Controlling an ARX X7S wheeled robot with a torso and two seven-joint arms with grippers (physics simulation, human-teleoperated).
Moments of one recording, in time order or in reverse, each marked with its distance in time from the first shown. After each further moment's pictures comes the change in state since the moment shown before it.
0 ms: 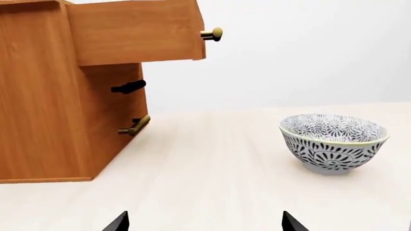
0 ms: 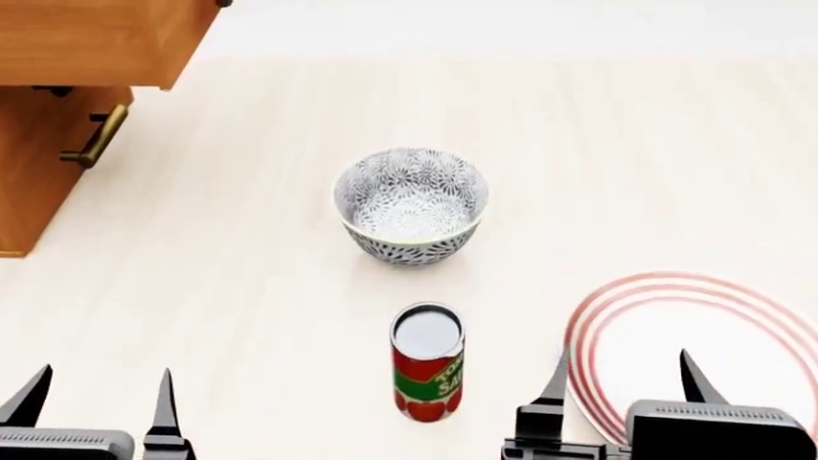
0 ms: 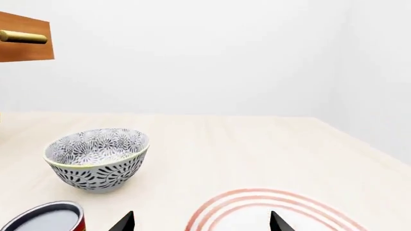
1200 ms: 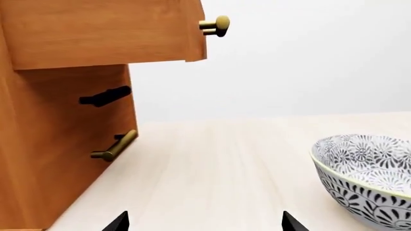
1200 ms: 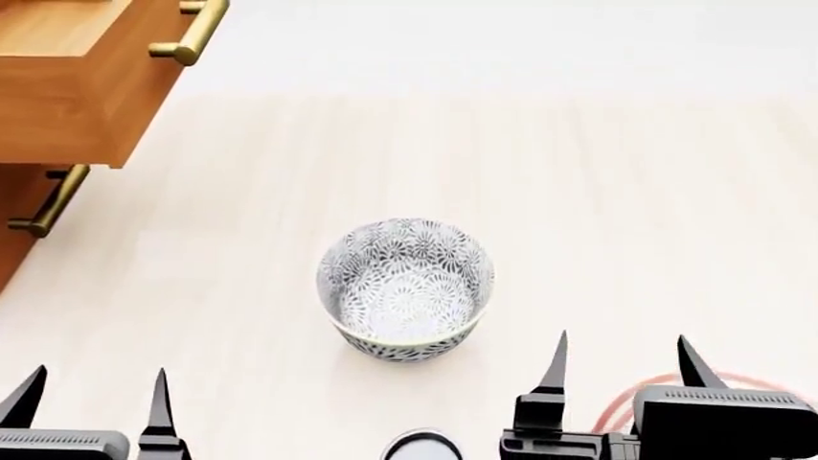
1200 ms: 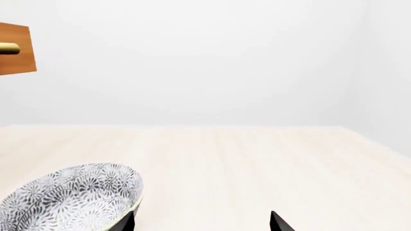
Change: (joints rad) left arm -0.002 -0.033 0.027 -0.014 -0.032 0.021 -0.033; right arm 0.012 0.040 -0.007 -0.079 0.074 0.081 0.007
